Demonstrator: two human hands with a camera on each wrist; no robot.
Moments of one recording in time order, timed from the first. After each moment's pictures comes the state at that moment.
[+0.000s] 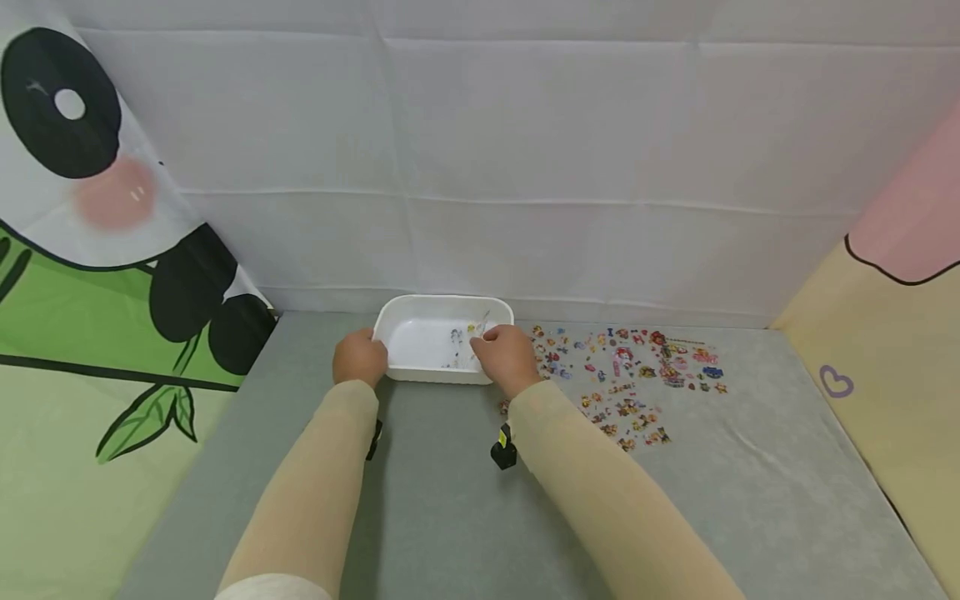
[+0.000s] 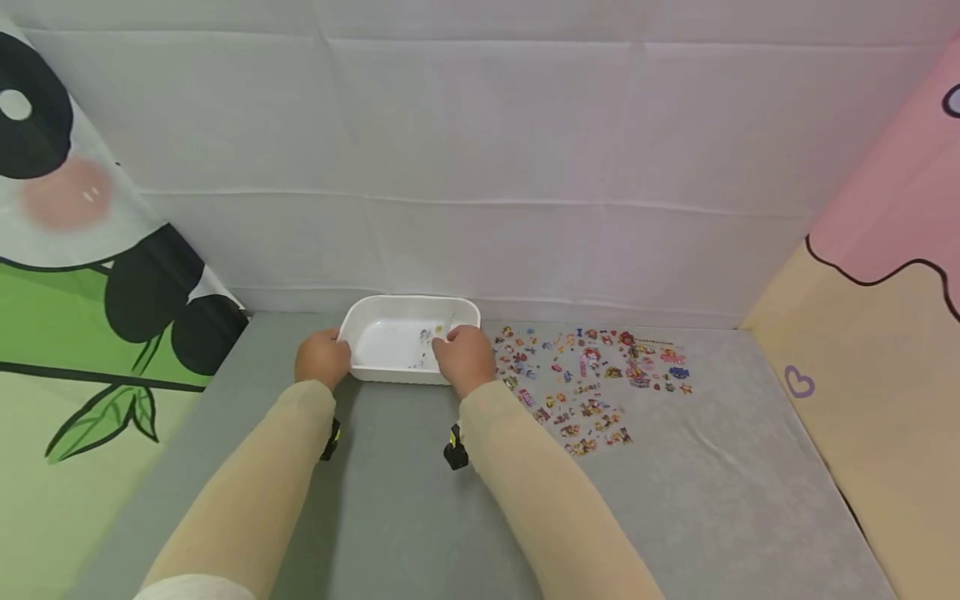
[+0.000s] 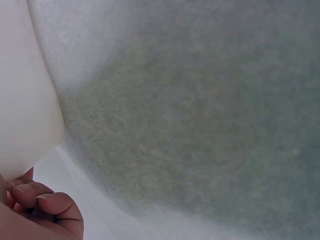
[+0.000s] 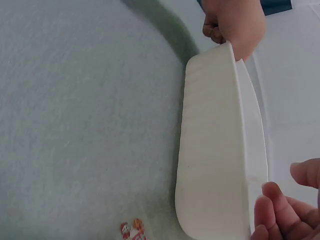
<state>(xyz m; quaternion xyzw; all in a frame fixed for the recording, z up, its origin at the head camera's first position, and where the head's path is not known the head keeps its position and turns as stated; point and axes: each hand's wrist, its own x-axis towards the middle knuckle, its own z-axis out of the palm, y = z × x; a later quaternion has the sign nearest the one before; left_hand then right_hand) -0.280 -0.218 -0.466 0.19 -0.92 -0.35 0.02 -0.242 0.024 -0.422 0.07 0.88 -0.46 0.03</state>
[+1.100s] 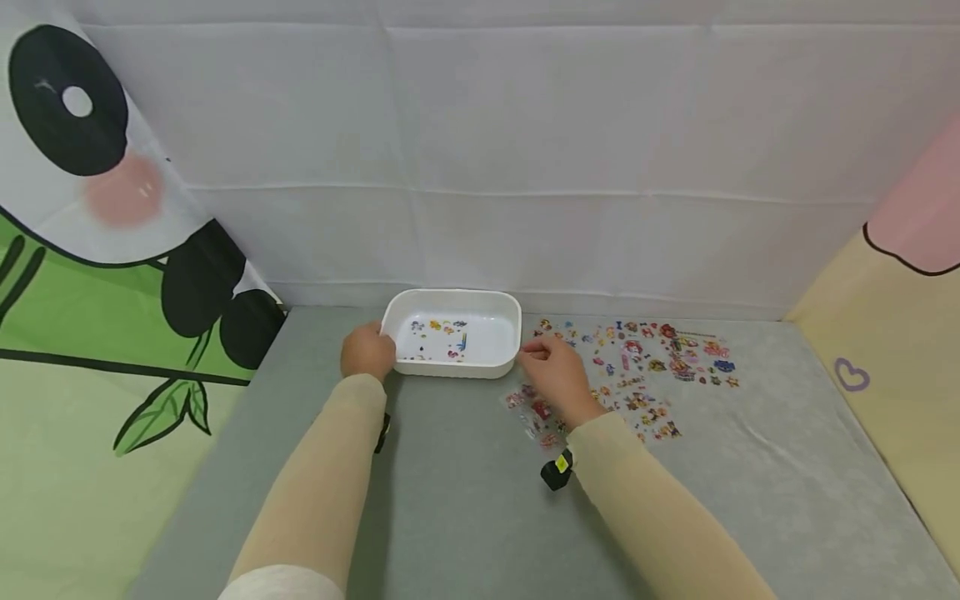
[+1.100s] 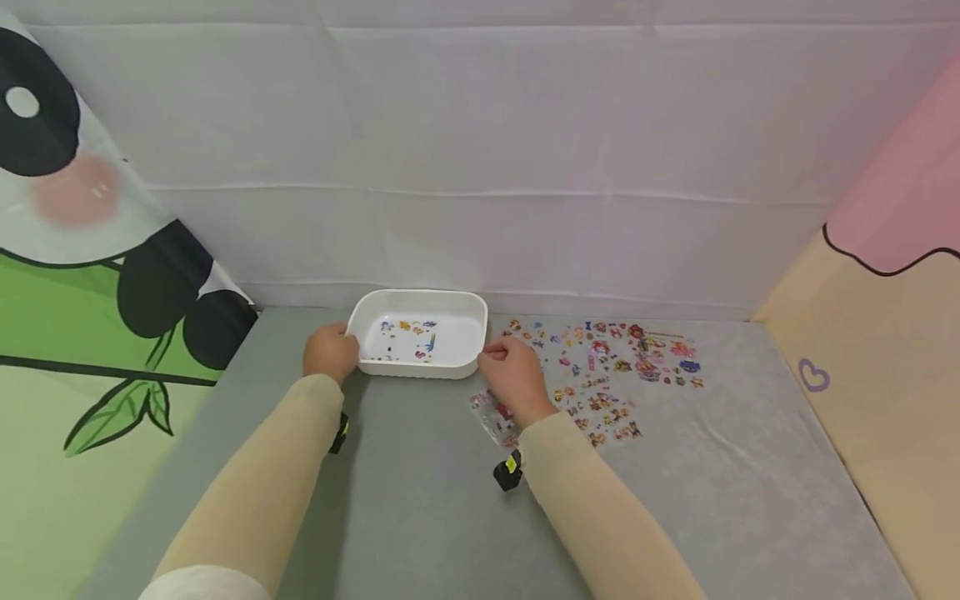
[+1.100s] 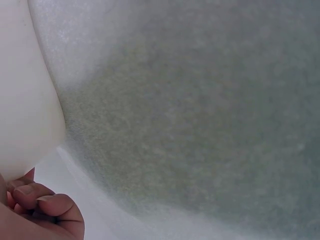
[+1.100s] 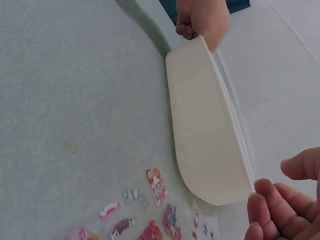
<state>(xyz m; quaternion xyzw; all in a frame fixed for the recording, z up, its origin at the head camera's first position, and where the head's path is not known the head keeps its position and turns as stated) -0.287 -0.220 -0.468 0.21 -0.92 -0.34 0.01 -0.209 0.083 -0.439 0.05 0.86 -0.51 0.03</state>
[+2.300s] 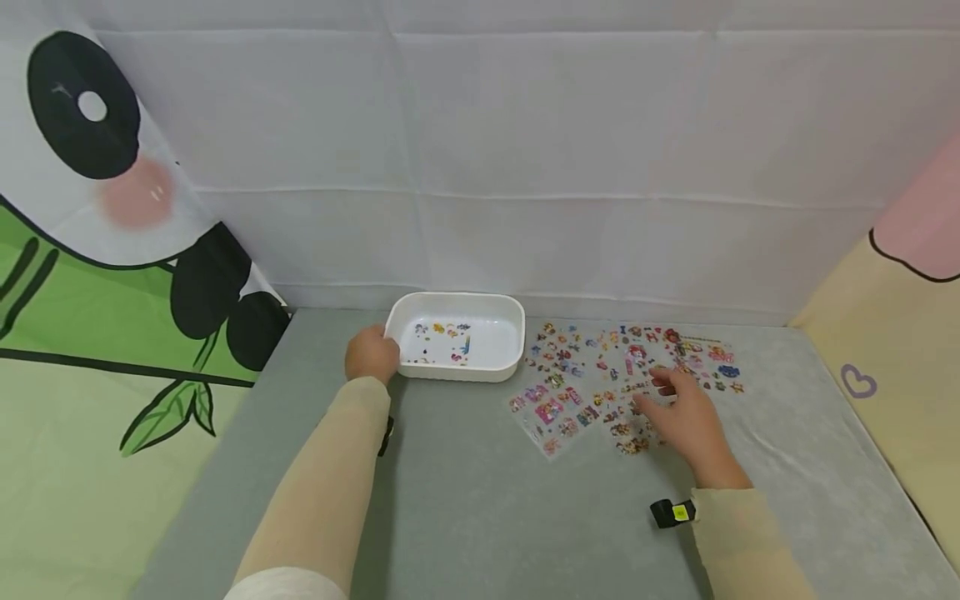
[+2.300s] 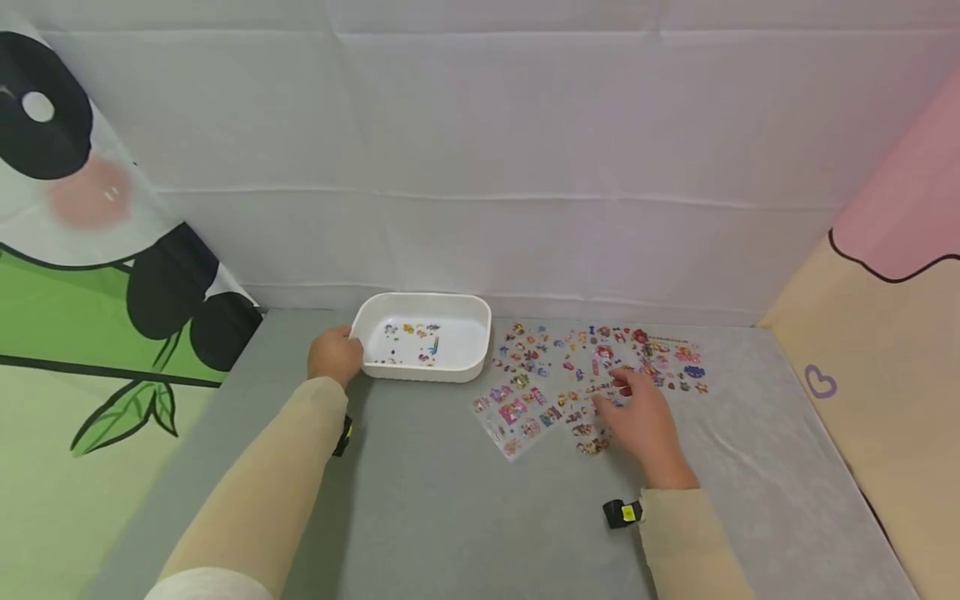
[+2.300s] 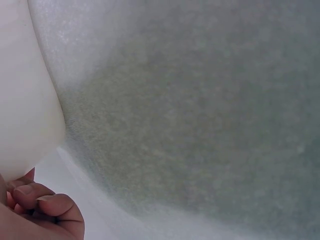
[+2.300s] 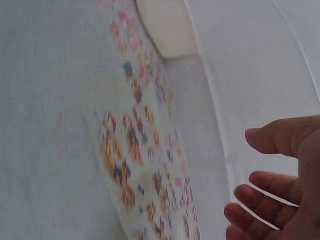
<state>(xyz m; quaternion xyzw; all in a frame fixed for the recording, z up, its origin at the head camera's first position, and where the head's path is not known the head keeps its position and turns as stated) -0.283 -0.218 -0.466 0.21 -0.91 -0.36 0.00 -0.150 0.240 -0.460 0.02 0.92 -0.39 -0.02</state>
